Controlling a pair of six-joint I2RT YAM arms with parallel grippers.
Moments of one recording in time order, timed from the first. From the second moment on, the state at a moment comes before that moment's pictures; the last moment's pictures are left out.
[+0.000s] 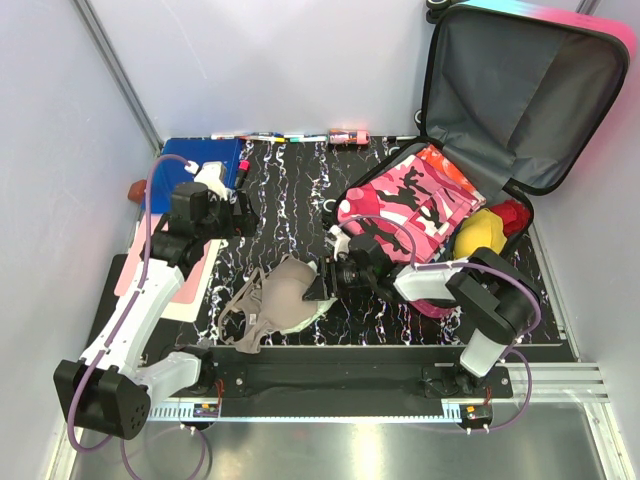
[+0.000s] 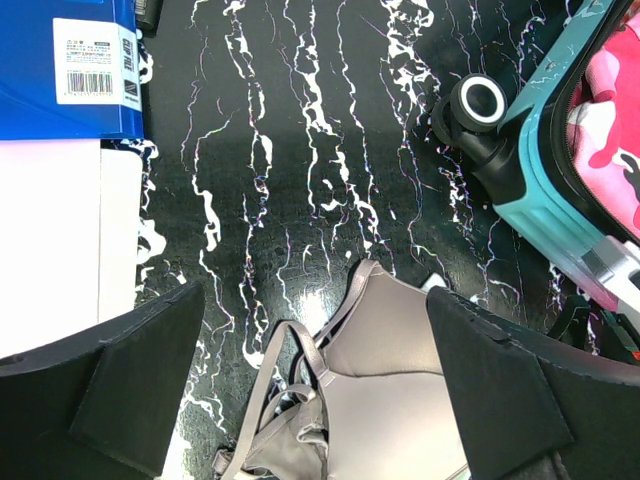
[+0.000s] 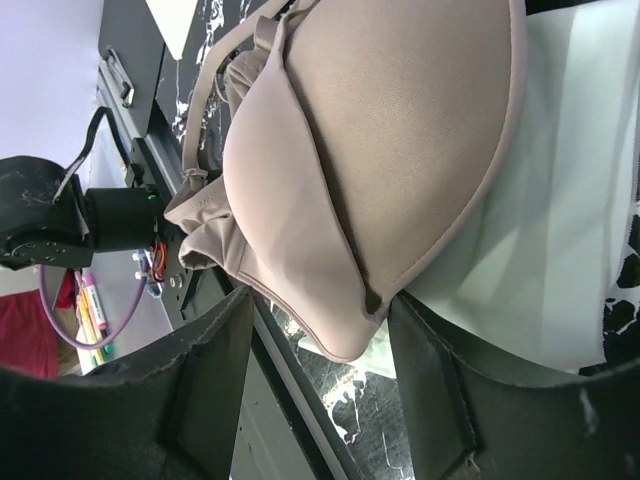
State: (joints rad) left arm -0.22 1.07 0.96 -0.46 0.07 -0.25; right arm 0.80 1.70 0.71 0.42 -0.52 0.71
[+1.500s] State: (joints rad) left arm -0.22 1.07 0.96 -0.46 0.07 -0.24; right arm 0.80 1.65 0.95 0.51 -0.64 0.76
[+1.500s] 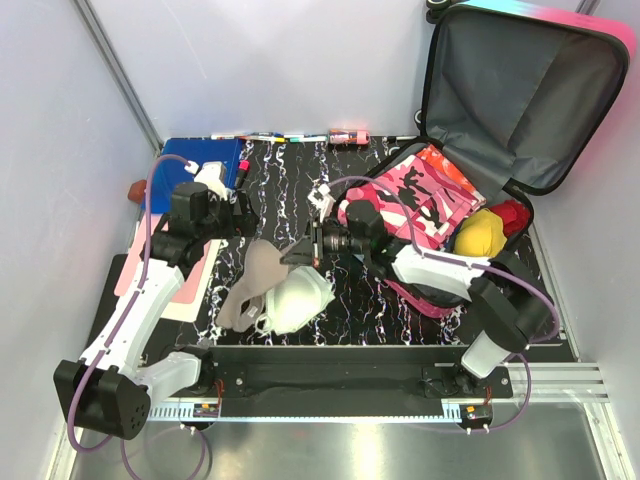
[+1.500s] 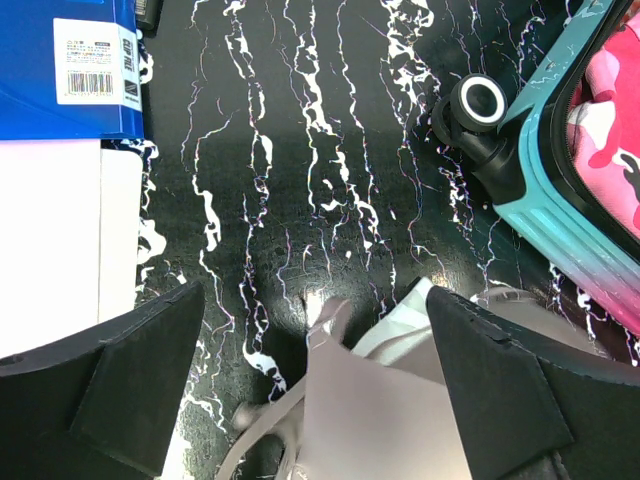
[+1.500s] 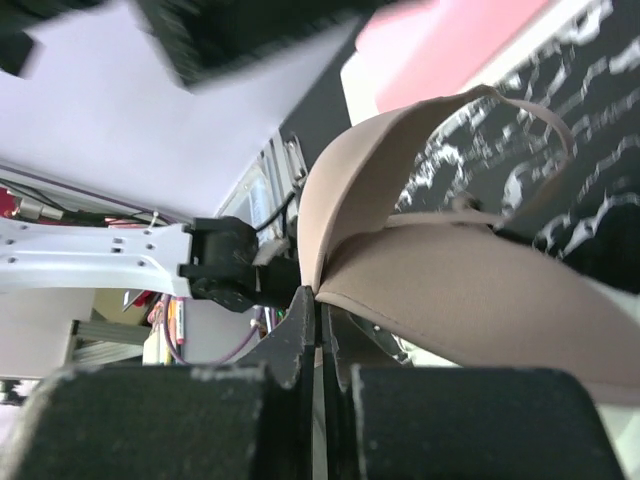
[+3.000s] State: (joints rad) left arm -0.23 1.06 0.96 -0.45 0.10 -0.26; right arm 0.54 0.80 1.31 -0.74 0.25 0.20
